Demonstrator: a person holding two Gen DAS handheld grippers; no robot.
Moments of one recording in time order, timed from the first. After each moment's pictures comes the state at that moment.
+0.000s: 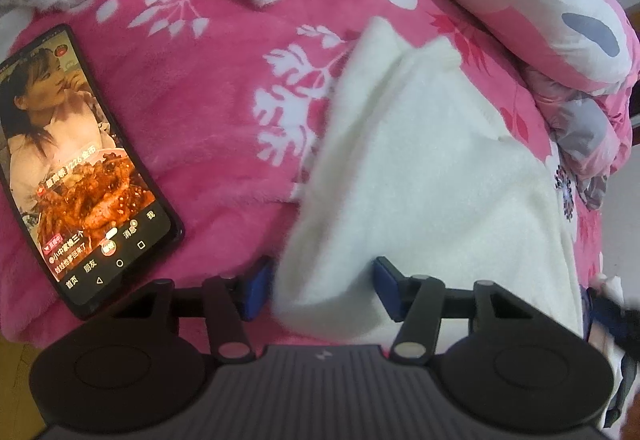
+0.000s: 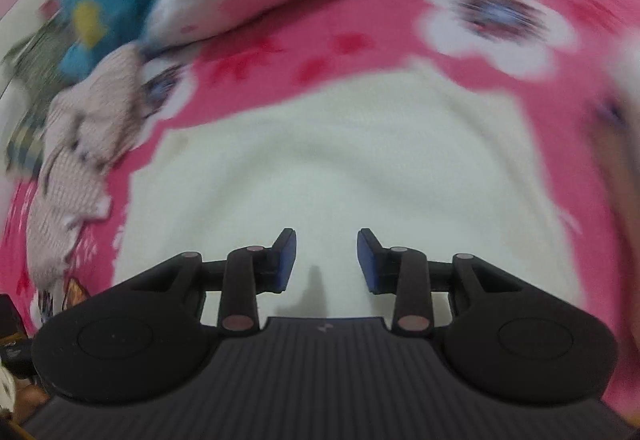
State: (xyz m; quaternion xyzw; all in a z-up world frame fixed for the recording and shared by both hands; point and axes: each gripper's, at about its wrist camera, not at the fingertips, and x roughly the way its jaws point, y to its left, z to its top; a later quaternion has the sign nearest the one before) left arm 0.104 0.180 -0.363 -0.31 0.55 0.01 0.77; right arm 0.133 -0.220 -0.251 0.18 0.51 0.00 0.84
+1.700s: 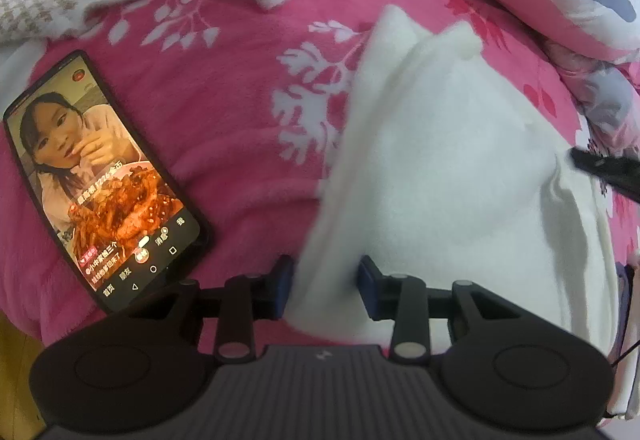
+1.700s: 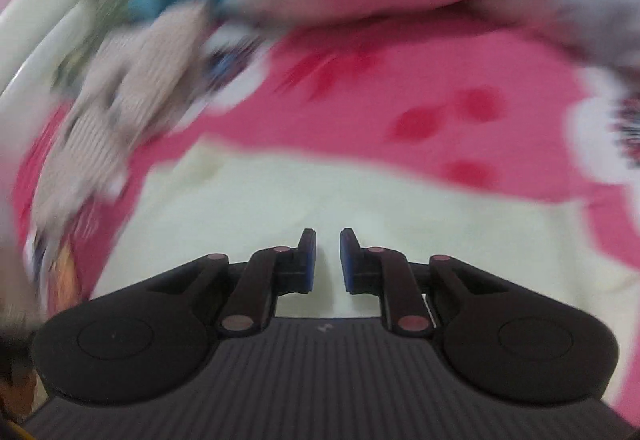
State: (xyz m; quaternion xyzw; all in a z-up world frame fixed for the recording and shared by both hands) left arm 0.120 0.162 -0.360 -0.24 0.58 0.04 0.78; right arm 0.273 -0.154 -0.325 0.03 0.50 0.24 0.83
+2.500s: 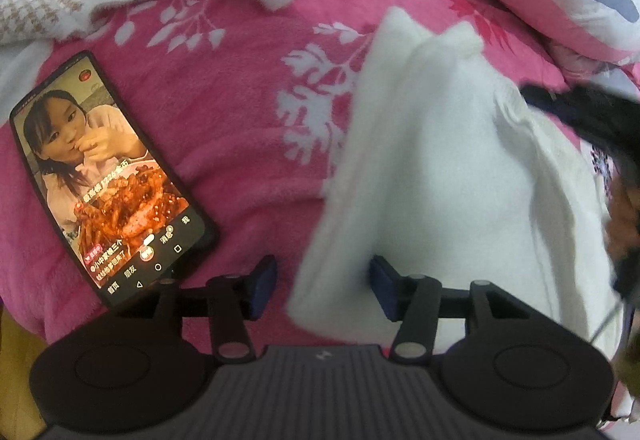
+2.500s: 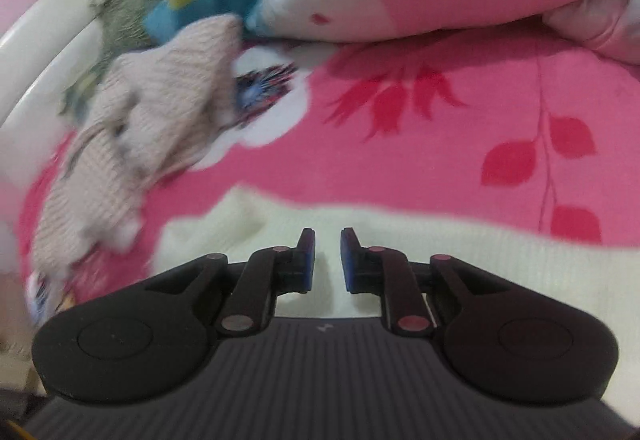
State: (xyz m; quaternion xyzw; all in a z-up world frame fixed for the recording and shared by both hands) left arm 0.108 0.169 -0.356 -0.24 0.58 0.05 0.78; right arm 0.294 -0.101 -0.334 0.07 0.46 0.25 0.85
